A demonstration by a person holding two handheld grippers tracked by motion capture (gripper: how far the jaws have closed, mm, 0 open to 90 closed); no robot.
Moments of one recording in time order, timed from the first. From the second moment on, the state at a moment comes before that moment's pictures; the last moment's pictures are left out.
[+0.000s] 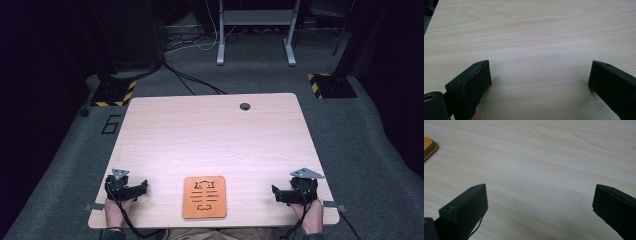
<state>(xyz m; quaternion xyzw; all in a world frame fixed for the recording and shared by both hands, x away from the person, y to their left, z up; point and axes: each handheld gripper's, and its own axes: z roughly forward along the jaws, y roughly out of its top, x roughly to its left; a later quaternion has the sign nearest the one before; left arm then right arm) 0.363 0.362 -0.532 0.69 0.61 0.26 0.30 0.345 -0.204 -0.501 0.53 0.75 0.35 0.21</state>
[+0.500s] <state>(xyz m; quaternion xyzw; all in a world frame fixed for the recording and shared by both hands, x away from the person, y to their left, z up) 0.363 0.362 -0.532 0.69 0.61 0.26 0.30 0.347 -0.173 -0.496 0.50 0.76 0.36 0.19</state>
